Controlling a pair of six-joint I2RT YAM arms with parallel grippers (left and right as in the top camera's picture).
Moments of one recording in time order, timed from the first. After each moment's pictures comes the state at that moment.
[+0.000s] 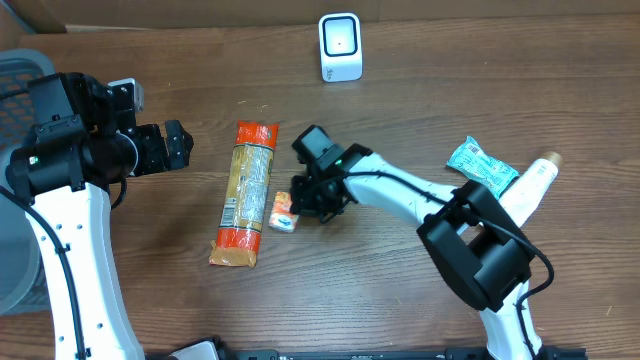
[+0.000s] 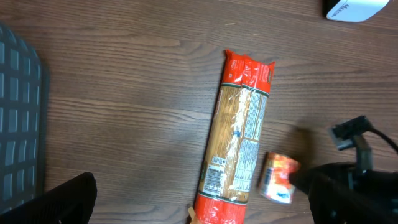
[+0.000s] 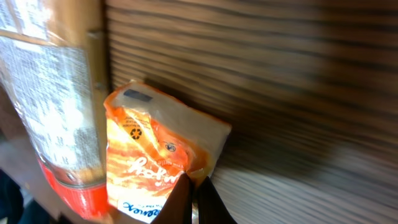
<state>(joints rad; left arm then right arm) 0.31 1.42 1.52 -1.16 0.22 0.09 0.72 2.14 1.48 -0.62 -0.44 0.69</state>
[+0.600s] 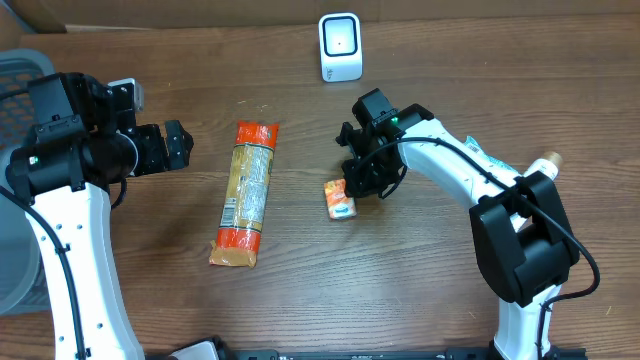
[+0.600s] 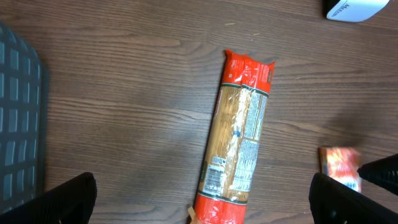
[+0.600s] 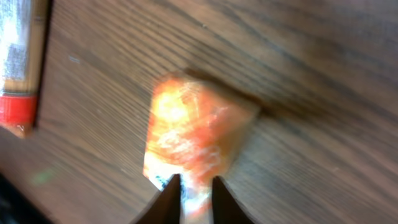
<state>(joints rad) 0.31 1.42 1.52 -1.16 0.22 0.09 0.52 2.05 1.51 -0.91 -0.40 0.09</state>
